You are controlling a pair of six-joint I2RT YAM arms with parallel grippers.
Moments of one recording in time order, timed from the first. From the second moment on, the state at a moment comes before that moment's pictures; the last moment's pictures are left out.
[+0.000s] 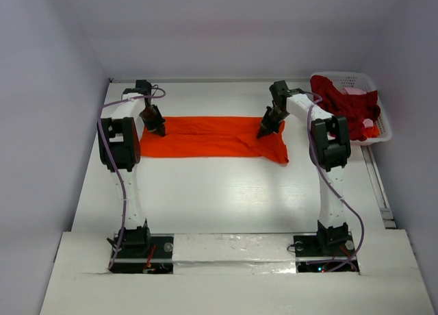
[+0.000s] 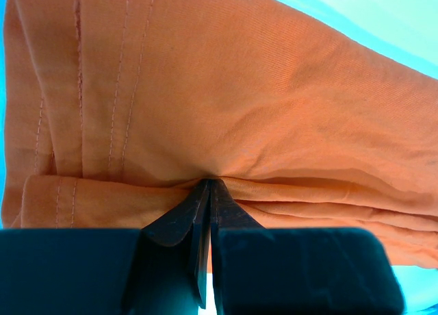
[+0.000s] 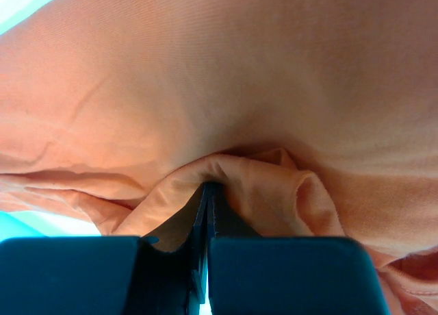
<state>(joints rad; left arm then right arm) 0.01 2.24 1.80 -0.91 0.17 -0.44 0.24 2.28 1.86 -0.89 -0.29 0.76</state>
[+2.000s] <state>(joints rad) -0.37 1.86 1.16 -0.65 0.25 -0.59 0.20 2.58 2.44 -1.04 -0.24 0.74</state>
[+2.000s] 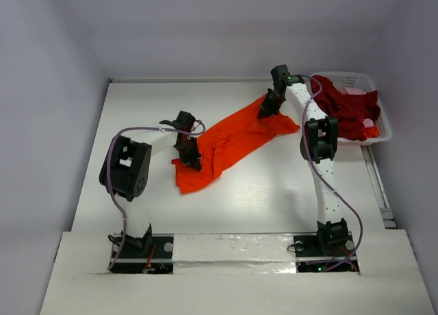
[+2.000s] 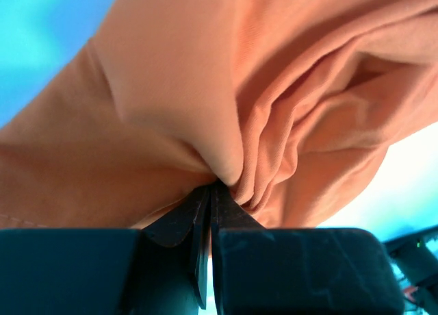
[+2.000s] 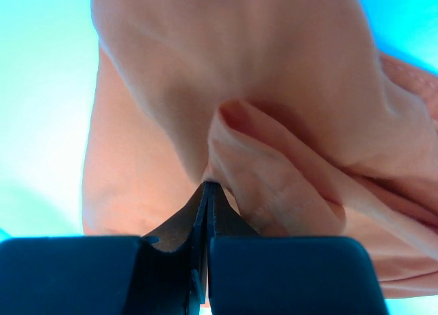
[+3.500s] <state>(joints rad) -0.58 1.73 0.97 -0.65 0.32 -0.70 0.20 2.22 2.14 -0.97 0.08 0.57</state>
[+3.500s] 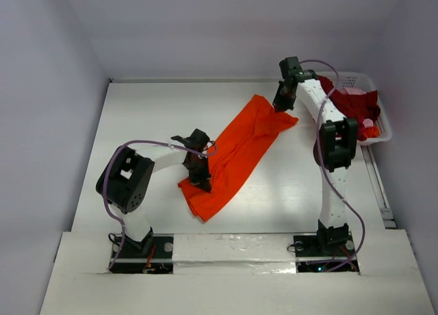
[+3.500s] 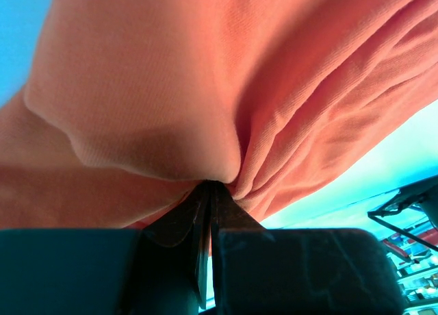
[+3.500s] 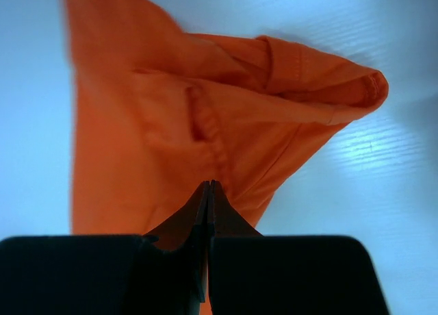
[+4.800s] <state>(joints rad) -0.65 1.72 0.98 -0.74 0.27 -0.70 0.28 2.48 2.35 -1.21 0.13 0.56</state>
